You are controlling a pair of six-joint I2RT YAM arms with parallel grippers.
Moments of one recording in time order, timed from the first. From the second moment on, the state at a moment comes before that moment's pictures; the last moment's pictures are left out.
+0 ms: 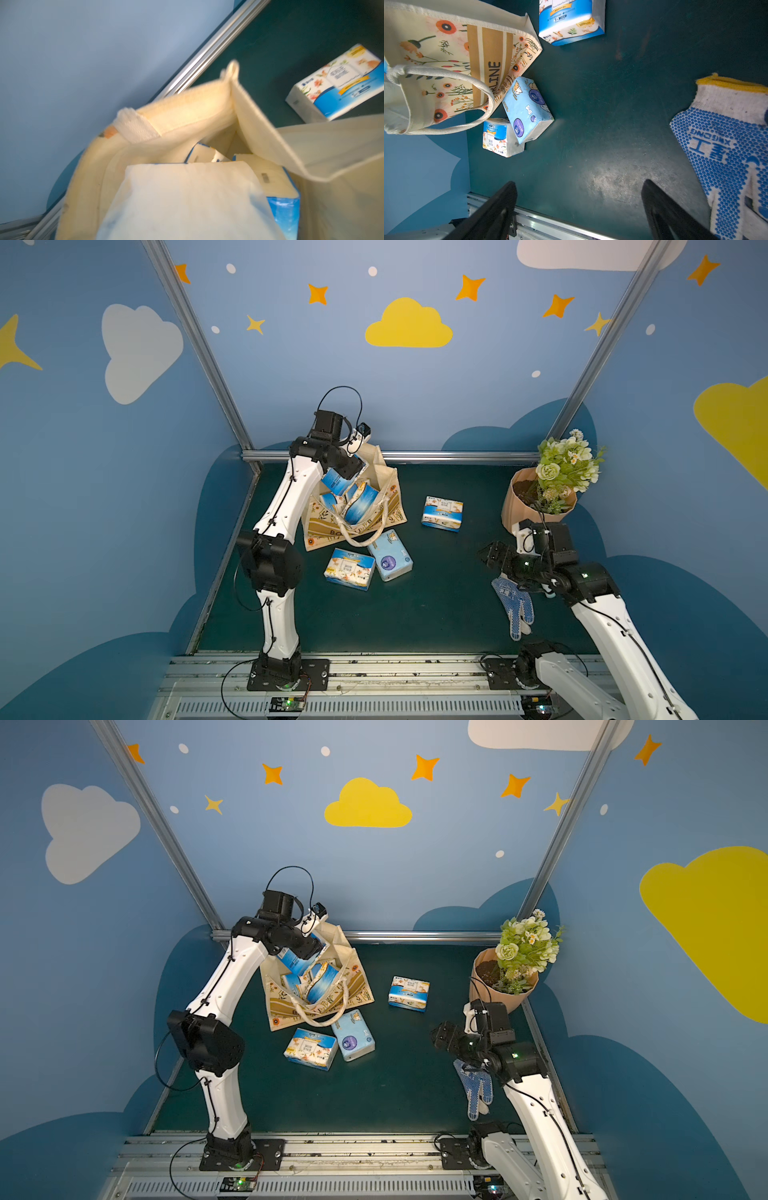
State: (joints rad) left arm -0.22 2.00 2.15 -0.94 0.11 0.53; right arm 0.23 0.86 0.91 -0.96 -0.31 0.59
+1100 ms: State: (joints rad) left arm -0.22 1.99 2.10 -0.90 0.08 0.52; right arm 0.39 0.92 0.92 -0.95 -0.19 0.54
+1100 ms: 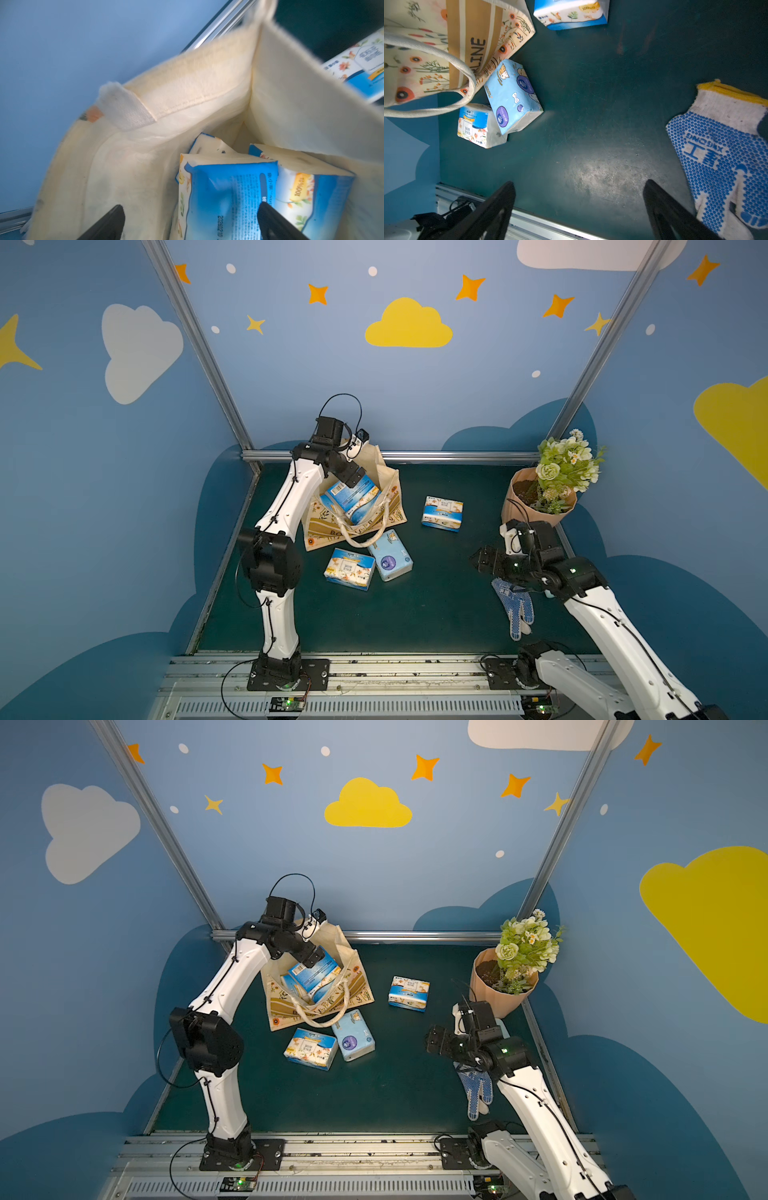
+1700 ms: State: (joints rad) left arm -0.24 1.60 2.13 -1.09 0.20 0.47; right arm 0.81 1.36 1.15 -0.71 -0.04 0.32
